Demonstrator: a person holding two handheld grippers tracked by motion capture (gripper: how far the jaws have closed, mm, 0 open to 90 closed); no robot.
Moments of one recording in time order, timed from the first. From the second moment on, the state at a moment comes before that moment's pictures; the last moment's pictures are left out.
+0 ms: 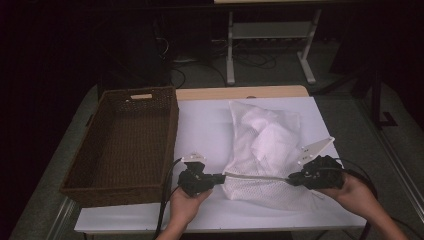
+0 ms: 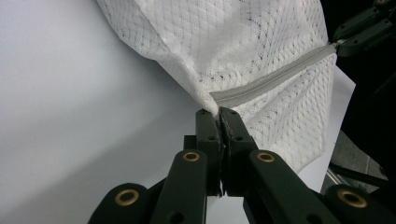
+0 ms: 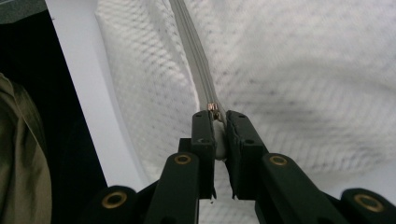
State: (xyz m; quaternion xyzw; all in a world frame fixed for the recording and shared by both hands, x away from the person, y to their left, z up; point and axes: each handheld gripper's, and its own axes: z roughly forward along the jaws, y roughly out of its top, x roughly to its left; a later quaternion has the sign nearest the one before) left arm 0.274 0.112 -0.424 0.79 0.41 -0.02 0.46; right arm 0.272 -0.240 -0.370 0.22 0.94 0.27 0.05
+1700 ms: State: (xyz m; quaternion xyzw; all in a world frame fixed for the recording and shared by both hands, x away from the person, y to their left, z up) left arm 0.272 0.119 -0.440 0.80 0.41 0.00 0.44; right arm 0.273 -0.322 -0.424 0.30 0.90 0.32 0.04
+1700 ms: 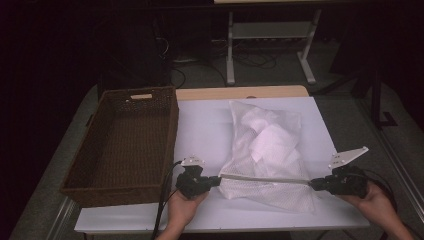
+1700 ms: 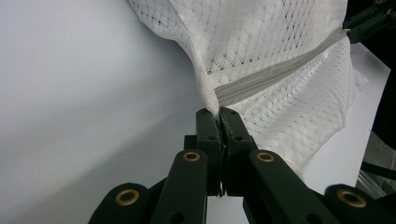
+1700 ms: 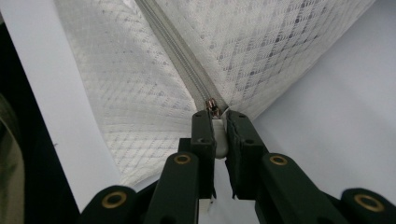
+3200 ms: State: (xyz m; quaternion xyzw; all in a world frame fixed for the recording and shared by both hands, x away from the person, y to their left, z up) left arm 0.239 0.138 -0.432 0.80 0.36 0.08 0.47; right arm 0.270 -0.293 -0.415 0.31 0.87 0.39 0.07
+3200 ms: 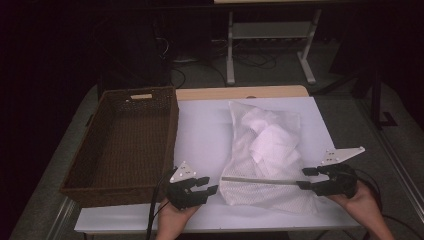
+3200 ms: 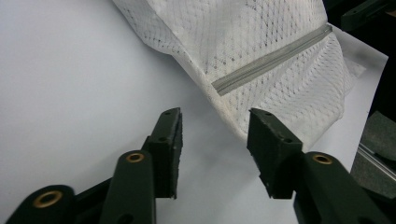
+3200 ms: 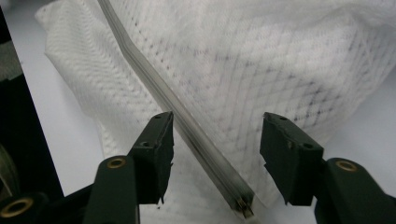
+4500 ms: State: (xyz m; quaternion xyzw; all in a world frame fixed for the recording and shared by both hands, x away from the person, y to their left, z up) left arm 0.220 0.139 -0.447 0.81 0.34 0.11 0.46; right arm 0.234 -0.284 -0.425 0.31 0.85 0.41 0.11
